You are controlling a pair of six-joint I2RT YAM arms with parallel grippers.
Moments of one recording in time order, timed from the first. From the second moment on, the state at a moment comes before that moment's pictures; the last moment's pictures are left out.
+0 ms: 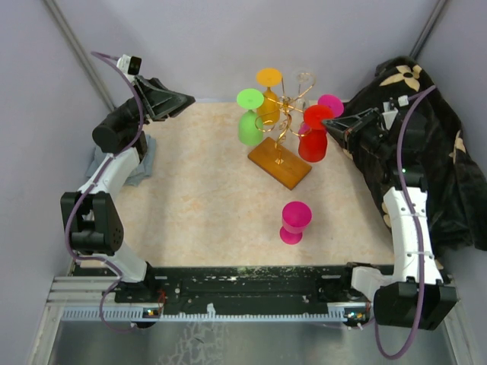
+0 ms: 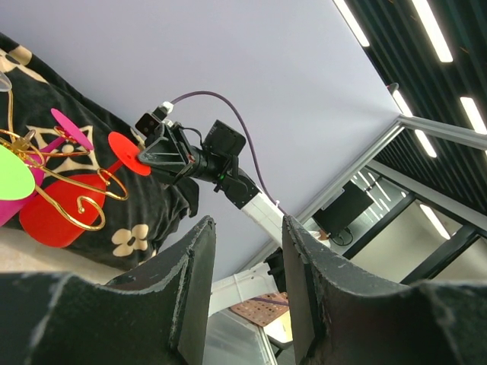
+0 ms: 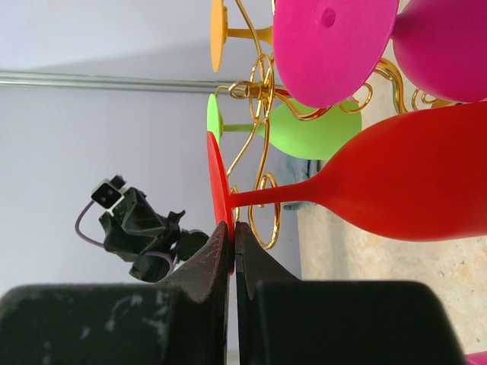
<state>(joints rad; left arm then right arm) -0.06 1.64 1.29 1.54 1.00 -2.01 -0.11 1.08 1.16 -0.27 -0.68 1.25</state>
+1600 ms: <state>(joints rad) -0.06 1.64 1.29 1.54 1.01 -2.00 0.02 1.21 1.20 -0.15 -0.73 1.28</state>
